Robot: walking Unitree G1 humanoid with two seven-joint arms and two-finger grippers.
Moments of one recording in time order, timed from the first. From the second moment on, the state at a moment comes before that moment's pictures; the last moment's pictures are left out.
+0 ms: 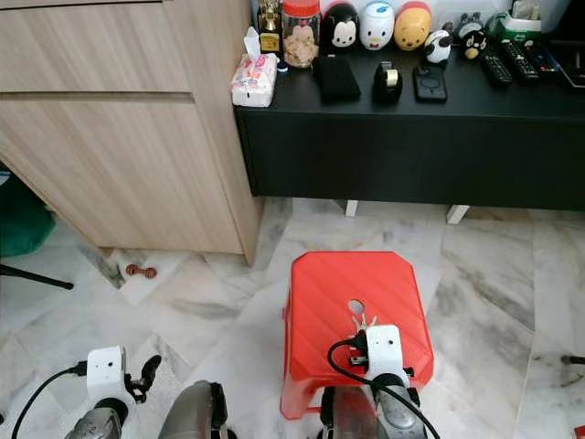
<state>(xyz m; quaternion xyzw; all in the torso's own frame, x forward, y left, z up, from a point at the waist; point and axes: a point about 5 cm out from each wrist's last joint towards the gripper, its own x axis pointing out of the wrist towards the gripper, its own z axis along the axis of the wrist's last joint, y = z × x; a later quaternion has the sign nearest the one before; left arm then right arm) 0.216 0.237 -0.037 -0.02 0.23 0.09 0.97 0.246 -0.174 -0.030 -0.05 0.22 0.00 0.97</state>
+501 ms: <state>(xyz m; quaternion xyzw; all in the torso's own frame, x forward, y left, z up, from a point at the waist) 0.211 0.237 -0.038 -0.01 0.23 0.08 0.97 0.251 -0.179 -0.029 -0.06 0.23 -0.01 0.97</state>
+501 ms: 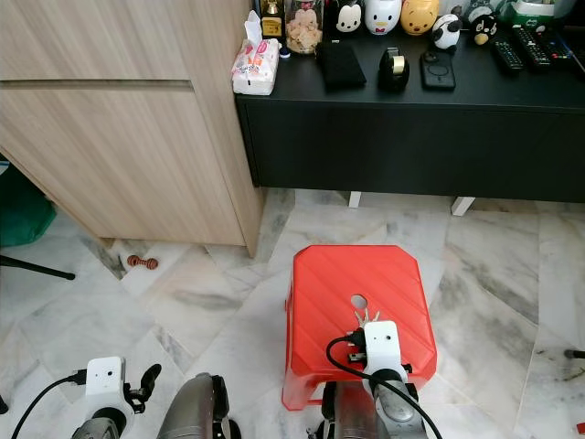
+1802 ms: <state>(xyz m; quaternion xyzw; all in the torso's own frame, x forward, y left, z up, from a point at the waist) 0.210 0.230 -0.046 0.00 0.27 0.07 0.96 0.263 -0.182 -0.016 -0.05 0.18 -0.03 0.98</state>
